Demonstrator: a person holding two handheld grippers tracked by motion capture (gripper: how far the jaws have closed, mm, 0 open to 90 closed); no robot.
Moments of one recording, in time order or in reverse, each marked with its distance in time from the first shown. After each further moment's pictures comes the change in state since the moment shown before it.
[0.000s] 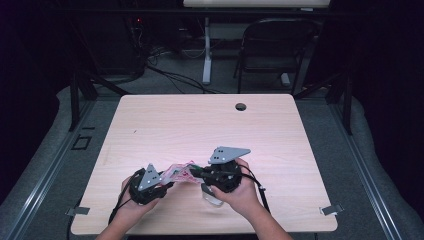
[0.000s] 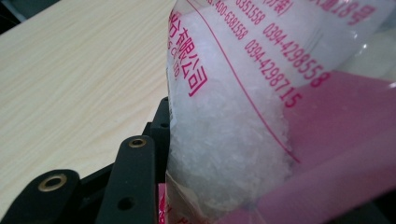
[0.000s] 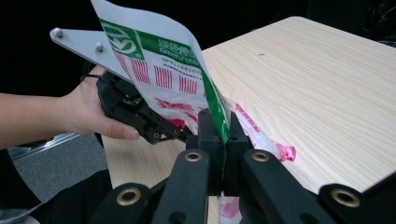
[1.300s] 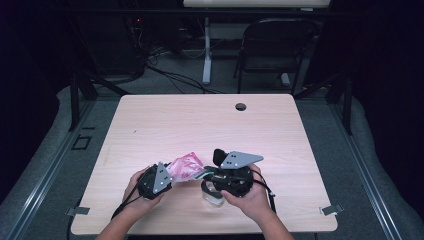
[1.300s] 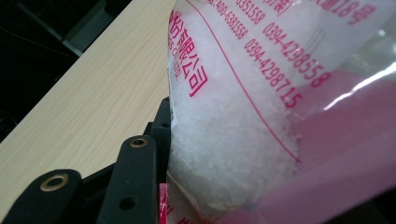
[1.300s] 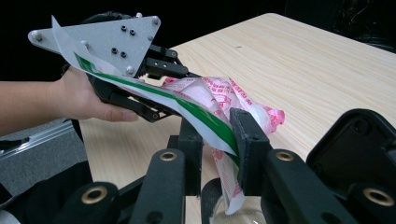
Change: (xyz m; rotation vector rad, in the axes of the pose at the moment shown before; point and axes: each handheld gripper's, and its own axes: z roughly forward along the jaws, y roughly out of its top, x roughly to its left) left arm -0.007 0.012 0.016 0.030 0.163 0.219; right arm -0.008 -0.022 -0.018 -0.009 -0.075 -0.005
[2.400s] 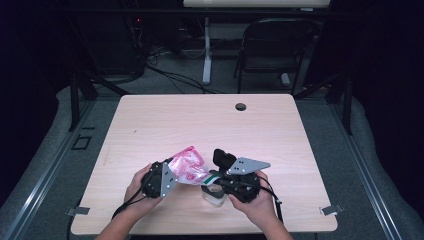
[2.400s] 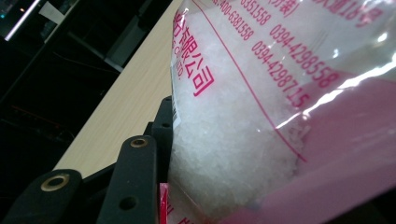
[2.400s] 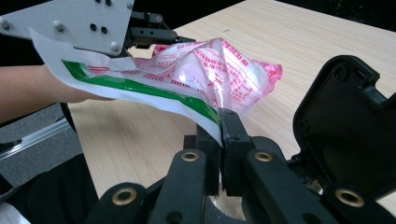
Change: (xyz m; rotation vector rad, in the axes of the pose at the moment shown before) left arm -0.008 0.013 -0.001 -0.007 0.148 0.126; right arm -0.001 -0.021 -0.011 0.024 -0.042 0.046
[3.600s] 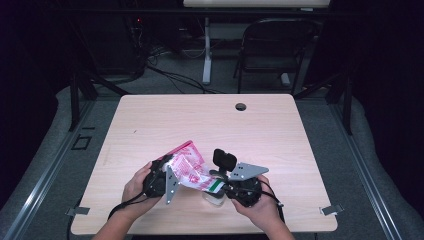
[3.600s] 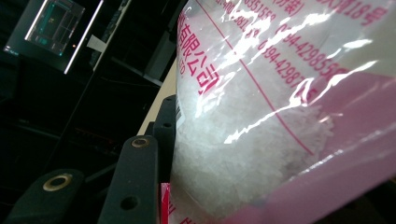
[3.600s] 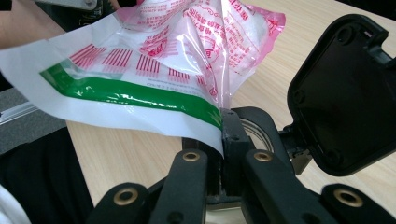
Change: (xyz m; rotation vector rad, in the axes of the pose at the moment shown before) left arm -0.003 0.011 -0.008 -0.017 0.151 0.183; right arm 0.000 -0.014 0.000 0.072 -0.034 -0.062
